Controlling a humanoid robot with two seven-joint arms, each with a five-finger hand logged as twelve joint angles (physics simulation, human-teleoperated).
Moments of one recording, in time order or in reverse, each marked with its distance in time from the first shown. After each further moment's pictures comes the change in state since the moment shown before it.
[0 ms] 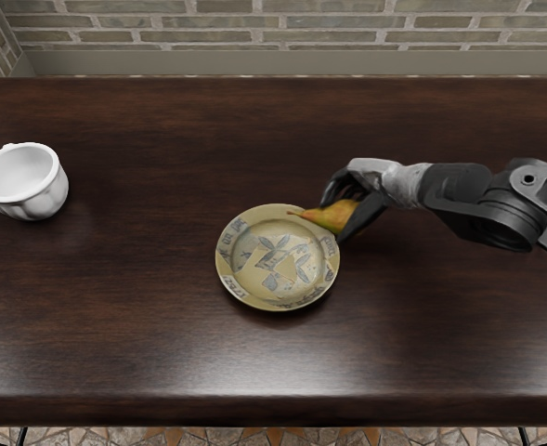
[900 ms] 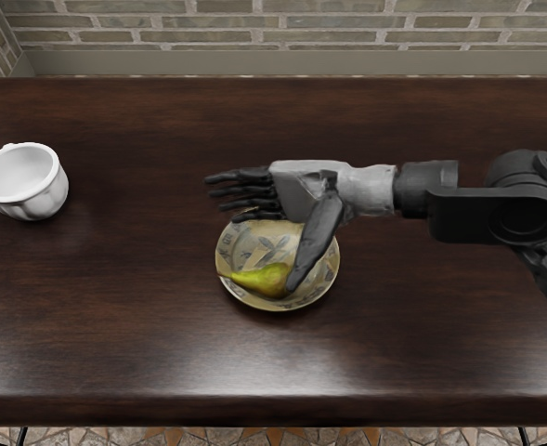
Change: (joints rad) left arm 0.000 0.000 0.000 0.000 0.000 0.000 0.000; right arm -0.233 0.177 0.448 0.000 0.385 0.486 0.000
